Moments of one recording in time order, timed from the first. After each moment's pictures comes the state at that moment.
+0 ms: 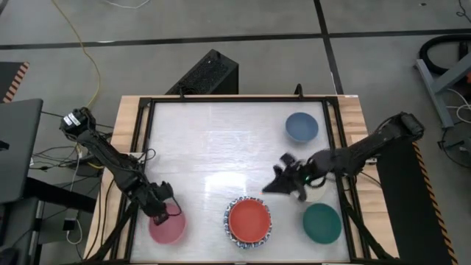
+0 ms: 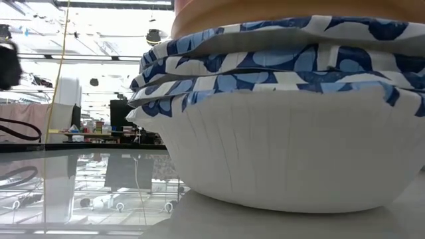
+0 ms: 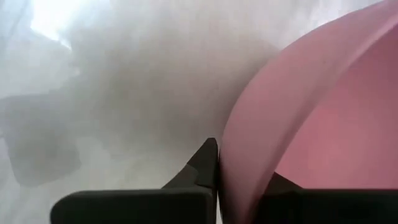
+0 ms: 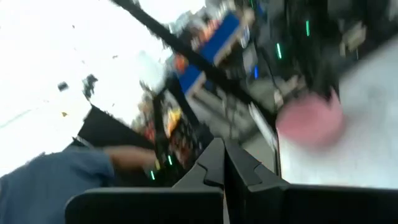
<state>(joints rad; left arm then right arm) -0.79 1.14 0.45 -0.46 -0.01 -1.41 0.38 1.11 0.67 0.57 0.00 0.91</state>
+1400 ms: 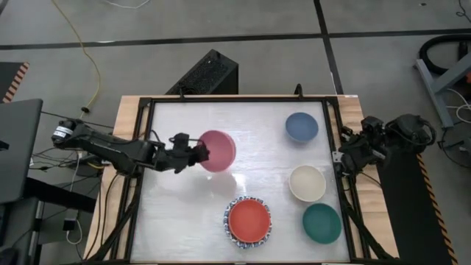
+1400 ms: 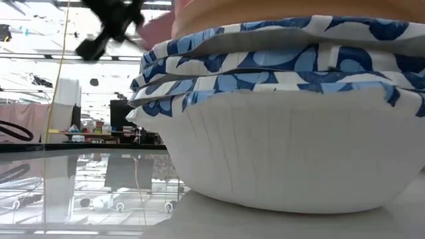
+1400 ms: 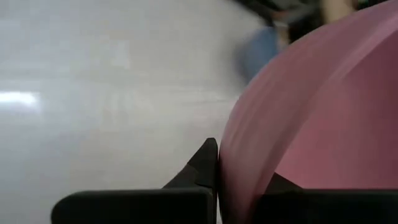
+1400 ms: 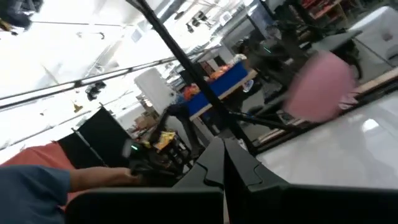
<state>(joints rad) -0.22 1.17 0.88 -0.34 -0.61 -1.55 0.29 0.07 0.67 -0.41 -0.02 0.67</state>
